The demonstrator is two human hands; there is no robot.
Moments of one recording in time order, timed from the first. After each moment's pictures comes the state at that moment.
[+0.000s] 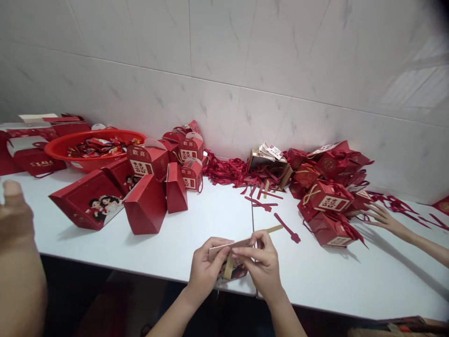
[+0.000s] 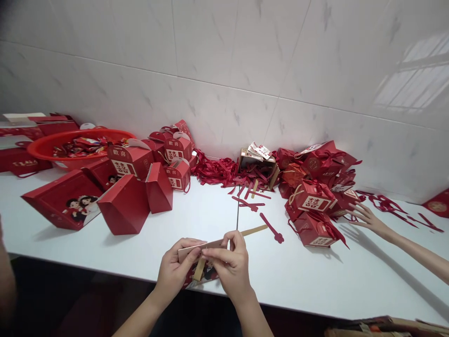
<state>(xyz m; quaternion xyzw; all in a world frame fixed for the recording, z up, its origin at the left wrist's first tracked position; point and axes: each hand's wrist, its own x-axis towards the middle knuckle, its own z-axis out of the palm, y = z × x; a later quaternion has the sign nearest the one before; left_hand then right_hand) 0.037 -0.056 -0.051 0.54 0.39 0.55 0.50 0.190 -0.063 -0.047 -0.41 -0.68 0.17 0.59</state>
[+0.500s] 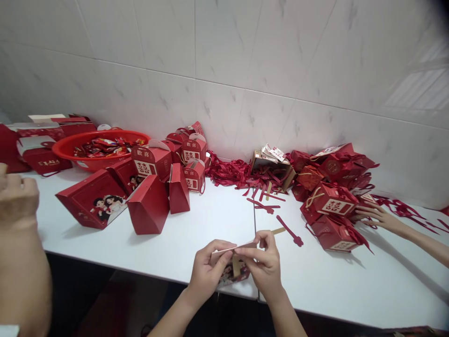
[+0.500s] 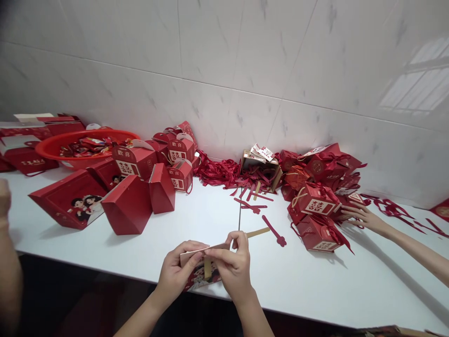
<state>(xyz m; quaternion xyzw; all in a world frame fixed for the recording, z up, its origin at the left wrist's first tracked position) 0.032 -0.053 -0.052 0.61 0.38 0.55 0.44 0.188 -0.056 -0.050 -0.41 -0.69 0.10 0.59</state>
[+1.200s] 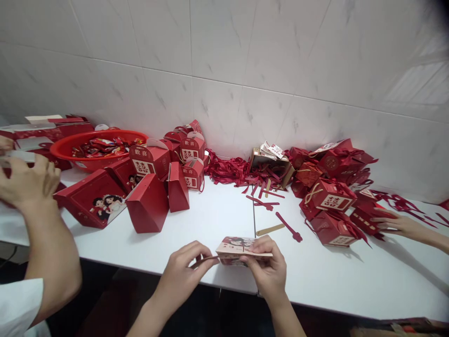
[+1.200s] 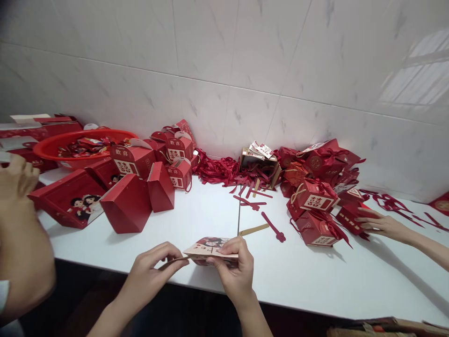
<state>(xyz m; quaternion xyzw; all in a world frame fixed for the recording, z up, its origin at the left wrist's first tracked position) -0.019 -0.063 -0.027 0.76 0.46 0.39 0.24 0.189 -0.069 -0.057 -0.39 -0.60 0.20 0.67</state>
